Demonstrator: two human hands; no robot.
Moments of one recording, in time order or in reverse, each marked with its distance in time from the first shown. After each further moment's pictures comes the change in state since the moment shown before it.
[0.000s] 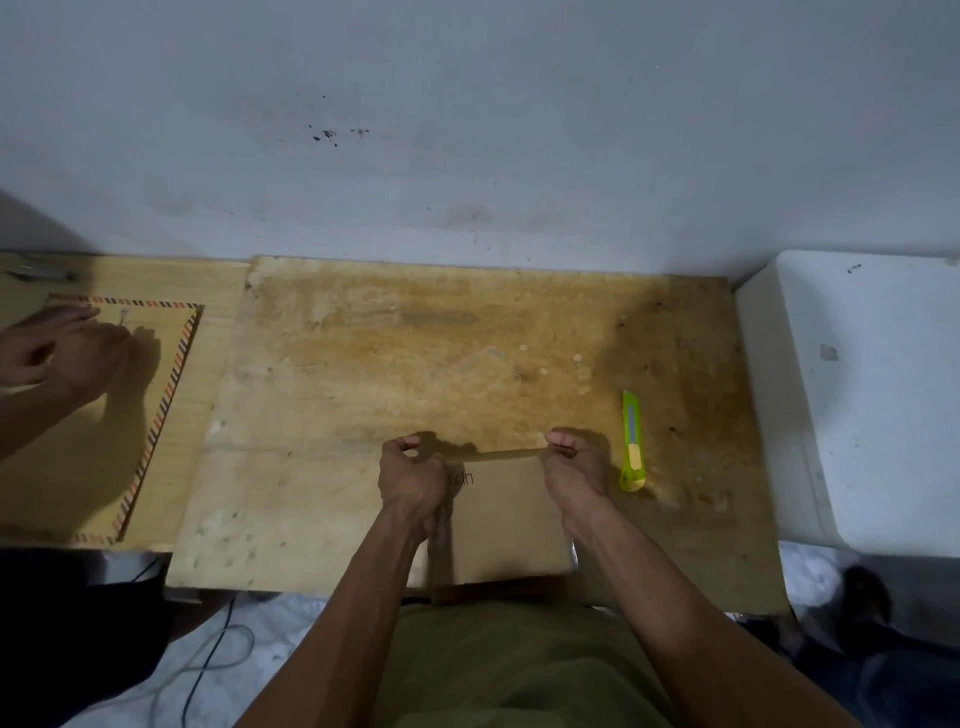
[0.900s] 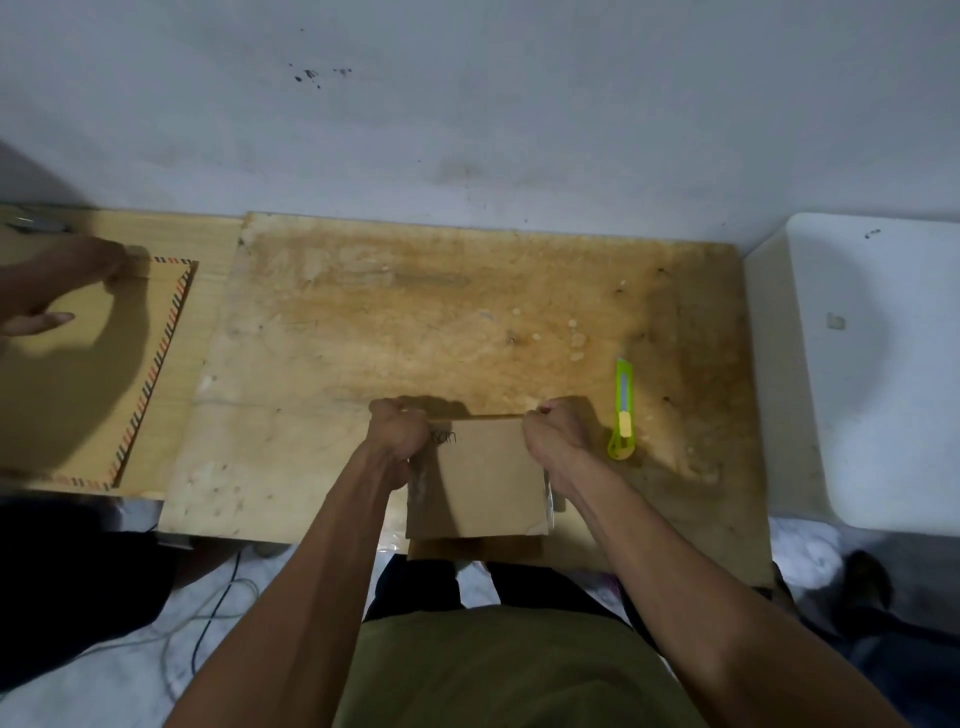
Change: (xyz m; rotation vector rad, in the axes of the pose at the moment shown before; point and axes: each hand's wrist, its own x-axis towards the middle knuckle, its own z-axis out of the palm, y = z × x) left_hand 0.007 0.009 0.002 0.069 -0.138 -0.069; right_hand 0.005 -0.008 -0.004 -0.403 -0.121 -0.019
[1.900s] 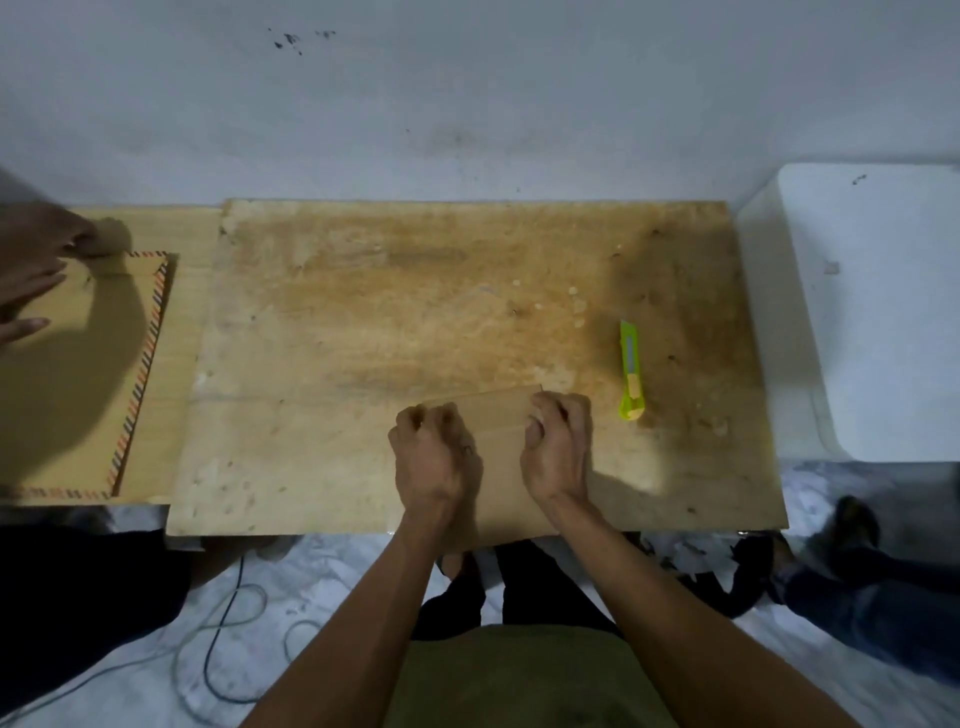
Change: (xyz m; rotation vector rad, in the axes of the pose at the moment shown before) left_hand -0.038 -0.062 0.004 0.528 0.107 0.522; right_hand -0.024 0.072 0.041 -0.252 0.380 -0.609
